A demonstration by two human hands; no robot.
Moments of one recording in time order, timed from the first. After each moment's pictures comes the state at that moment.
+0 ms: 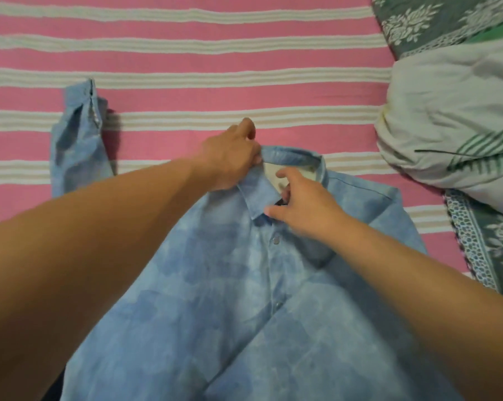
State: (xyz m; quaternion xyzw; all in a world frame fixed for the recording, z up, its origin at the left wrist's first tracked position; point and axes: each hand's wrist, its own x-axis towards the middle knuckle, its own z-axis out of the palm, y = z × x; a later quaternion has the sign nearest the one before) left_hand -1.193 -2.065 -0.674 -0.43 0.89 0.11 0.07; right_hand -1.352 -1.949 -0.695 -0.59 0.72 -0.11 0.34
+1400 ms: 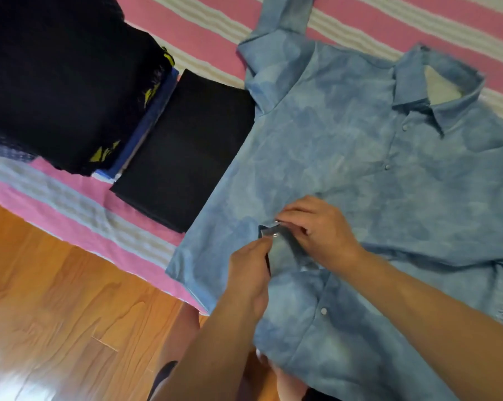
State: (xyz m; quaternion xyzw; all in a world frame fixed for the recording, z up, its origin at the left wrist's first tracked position) left_hand -1.054 -1.555 -0.646 -0.64 -0.13 0.61 -0.44; right_hand -1.178 -1.652 -0.681 -0.88 0.34 -0.21 0.26
